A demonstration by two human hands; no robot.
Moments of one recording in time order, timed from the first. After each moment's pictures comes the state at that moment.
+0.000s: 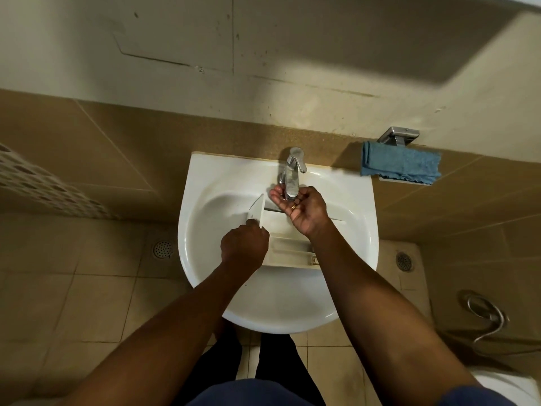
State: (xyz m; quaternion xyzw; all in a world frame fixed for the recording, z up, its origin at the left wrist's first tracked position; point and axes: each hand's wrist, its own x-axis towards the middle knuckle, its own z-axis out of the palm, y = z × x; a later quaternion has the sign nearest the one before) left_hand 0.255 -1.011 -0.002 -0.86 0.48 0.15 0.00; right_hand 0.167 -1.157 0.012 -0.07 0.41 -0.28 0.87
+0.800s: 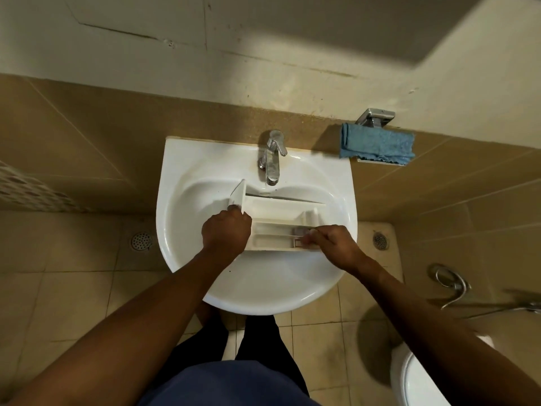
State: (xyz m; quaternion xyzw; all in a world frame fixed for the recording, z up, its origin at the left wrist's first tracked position) left_hand 0.256 -1.010 0.003 -0.86 0.48 0.19 -0.03; right_hand 0.001 -1.100 0.019 -0.75 0.49 -0.02 0.44
